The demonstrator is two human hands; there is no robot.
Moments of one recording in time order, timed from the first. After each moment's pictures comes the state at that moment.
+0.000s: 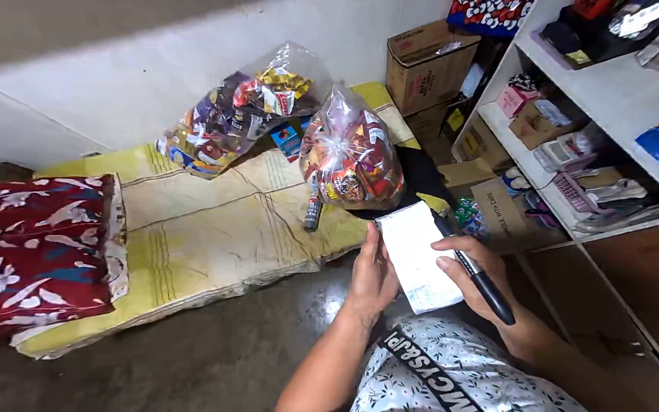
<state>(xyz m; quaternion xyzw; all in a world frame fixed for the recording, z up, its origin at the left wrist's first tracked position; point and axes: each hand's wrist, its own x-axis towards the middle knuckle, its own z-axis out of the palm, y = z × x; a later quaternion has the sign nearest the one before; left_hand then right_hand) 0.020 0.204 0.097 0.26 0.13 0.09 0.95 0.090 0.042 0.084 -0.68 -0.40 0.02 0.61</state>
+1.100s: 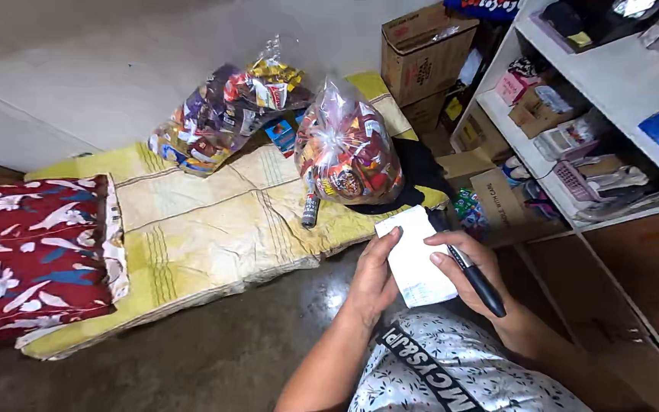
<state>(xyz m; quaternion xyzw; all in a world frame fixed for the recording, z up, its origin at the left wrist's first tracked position) 0.022 0.200 0.098 0.26 0.18 0.05 0.95 0.091 0.048 0.074 -0.64 -0.38 0.07 0.66</state>
